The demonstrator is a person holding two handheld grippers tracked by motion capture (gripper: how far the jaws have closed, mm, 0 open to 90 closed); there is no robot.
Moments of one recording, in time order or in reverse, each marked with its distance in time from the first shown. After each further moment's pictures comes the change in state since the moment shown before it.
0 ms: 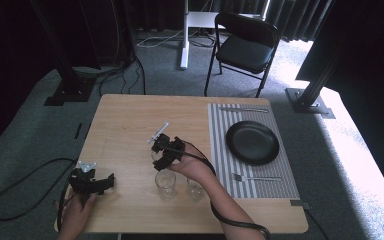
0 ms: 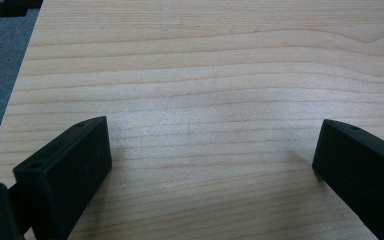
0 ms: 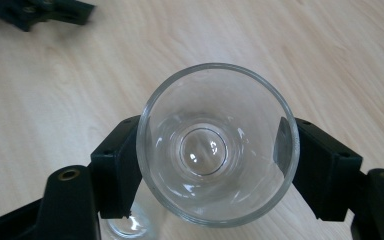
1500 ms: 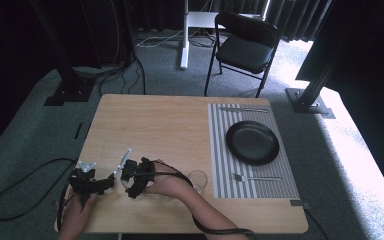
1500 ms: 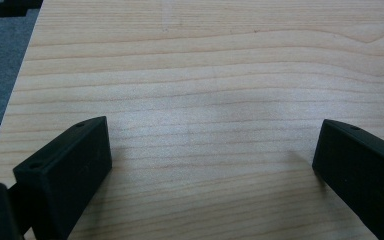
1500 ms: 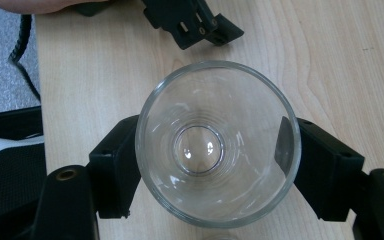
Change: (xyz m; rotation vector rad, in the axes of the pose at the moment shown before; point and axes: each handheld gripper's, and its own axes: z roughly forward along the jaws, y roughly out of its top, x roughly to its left) left arm 0.000 0.000 0.000 0.003 -0.001 0.001; right arm 0.088 0.025 0.032 0.000 0.170 -0.288
